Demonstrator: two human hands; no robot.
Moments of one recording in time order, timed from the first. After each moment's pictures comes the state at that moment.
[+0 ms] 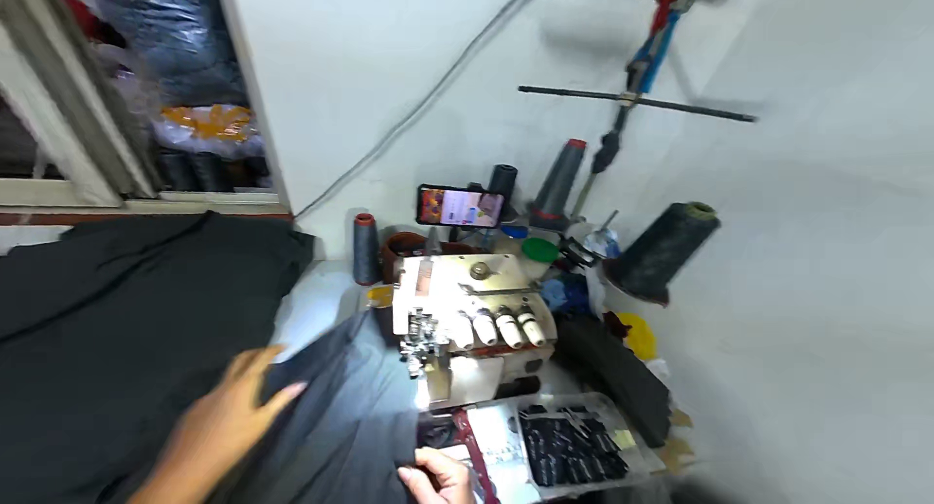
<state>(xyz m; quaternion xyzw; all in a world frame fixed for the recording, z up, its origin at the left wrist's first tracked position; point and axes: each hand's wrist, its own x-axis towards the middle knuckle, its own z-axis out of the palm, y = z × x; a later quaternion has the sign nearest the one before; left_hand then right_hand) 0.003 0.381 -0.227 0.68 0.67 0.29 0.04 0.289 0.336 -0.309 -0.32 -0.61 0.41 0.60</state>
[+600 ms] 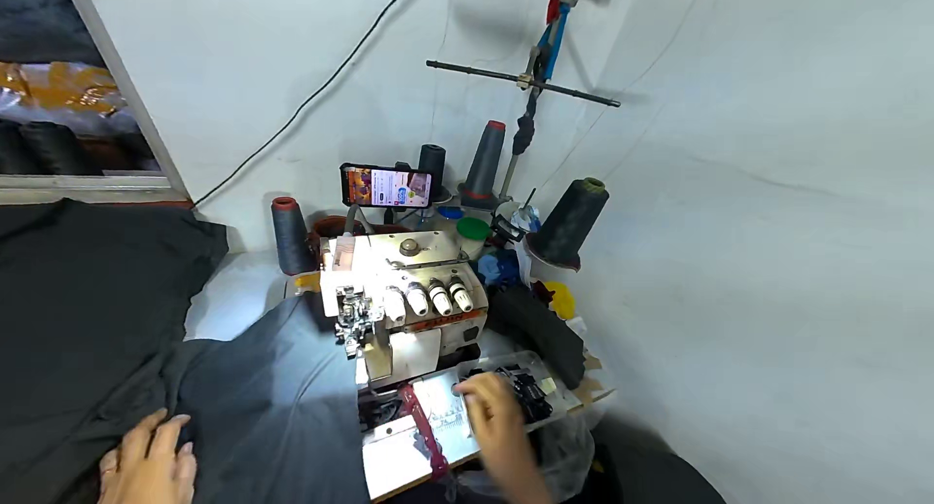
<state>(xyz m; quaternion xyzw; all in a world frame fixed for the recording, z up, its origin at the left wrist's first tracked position) 0.002 0.340 -0.296 0.68 0.67 0.29 0.03 0.410 0.329 -0.246 -0.60 -0.68 0.14 0.40</state>
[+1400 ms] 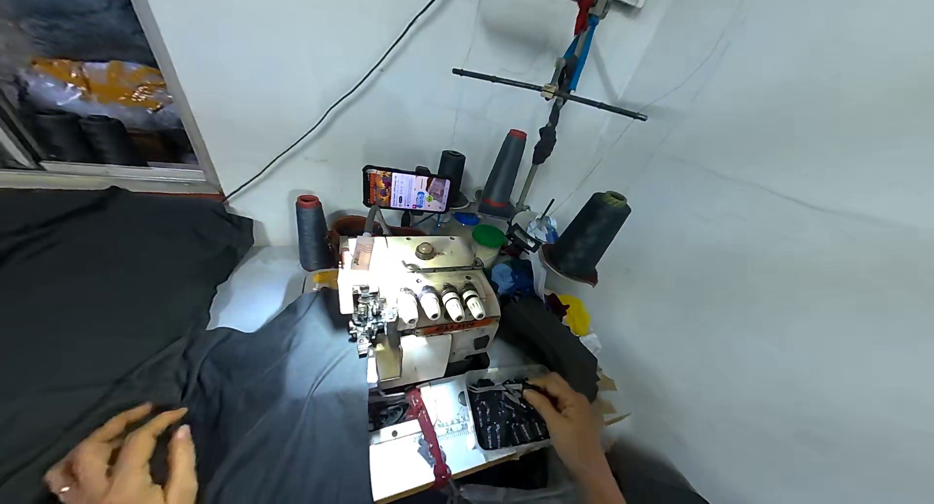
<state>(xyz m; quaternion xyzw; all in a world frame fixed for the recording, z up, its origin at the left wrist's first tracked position) 0.029 0.316 -0.287 0.61 0.63 0.46 -0.13 0.496 0.344 -0.243 -0.58 -0.61 0.21 0.49</state>
